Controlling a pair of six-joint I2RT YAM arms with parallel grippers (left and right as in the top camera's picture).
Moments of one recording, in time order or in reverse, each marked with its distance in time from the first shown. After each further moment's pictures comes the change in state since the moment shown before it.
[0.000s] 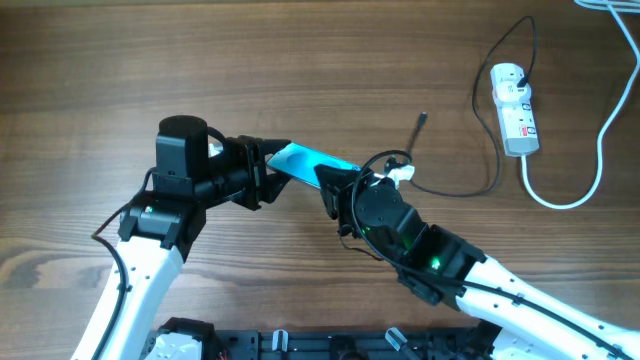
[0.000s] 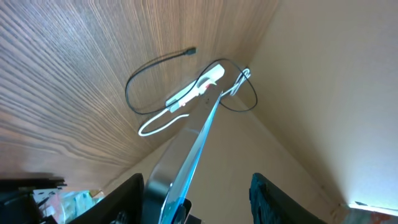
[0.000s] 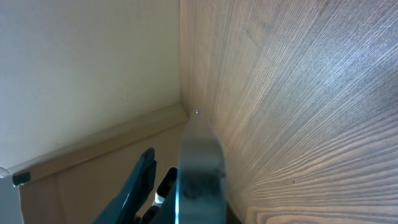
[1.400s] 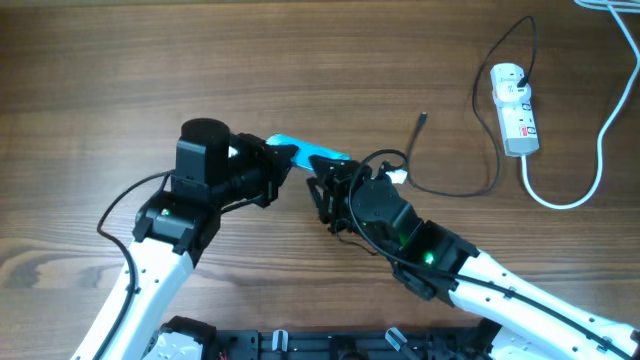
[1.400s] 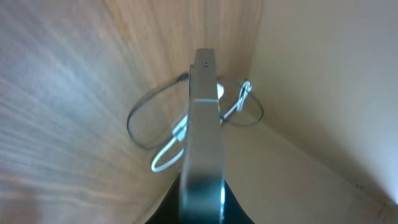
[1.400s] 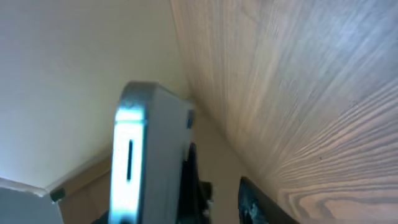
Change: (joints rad) left arm -0.106 0.000 -0.011 0.074 -0.214 0.133; right arm -0.008 0.037 0.005 0.041 -0.045 0.193
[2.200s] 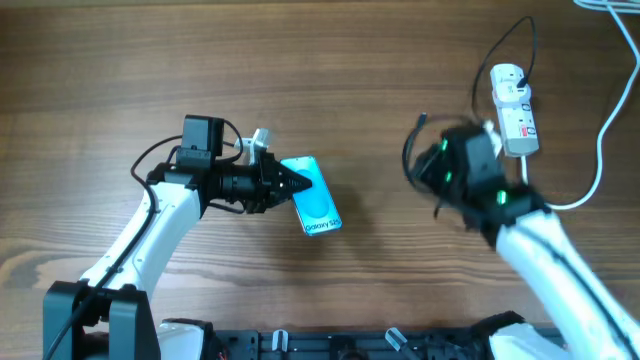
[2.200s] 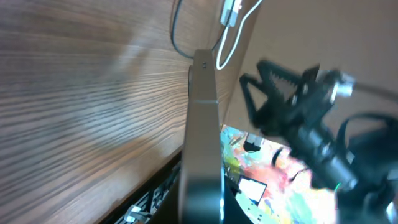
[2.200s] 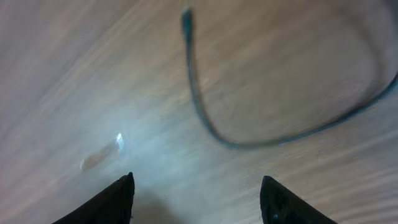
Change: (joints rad) left arm 0.158 0.344 0.002 -0.151 0.639 1.014; right arm -0.613 0.047 0.147 -0.688 -0.078 -1.204
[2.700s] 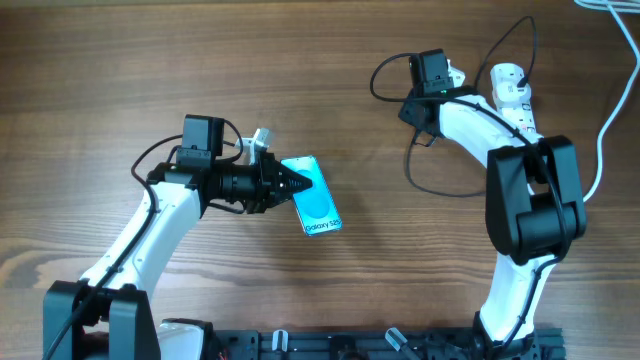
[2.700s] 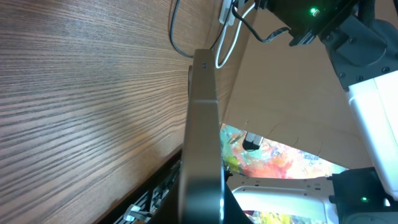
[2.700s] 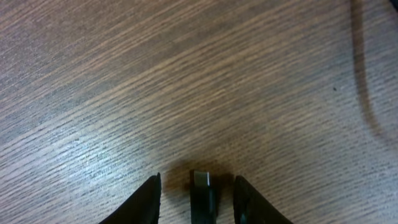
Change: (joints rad) left arm 0.000 0.002 0.000 -0.005 0.008 0.003; right arm -0.077 0.827 0.481 0.188 0.117 -0.226
